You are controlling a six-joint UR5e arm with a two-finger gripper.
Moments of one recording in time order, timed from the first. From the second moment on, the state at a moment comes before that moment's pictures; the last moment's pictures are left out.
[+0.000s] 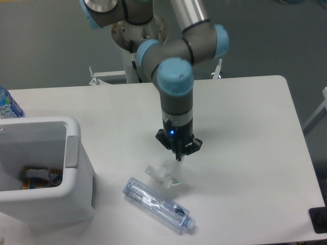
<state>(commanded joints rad) 2.50 -1.77 -1.70 -0.82 1.28 0.66</state>
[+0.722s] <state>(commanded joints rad) 2.28 -1.71 -1.45 -0.80 1.22 0.10</state>
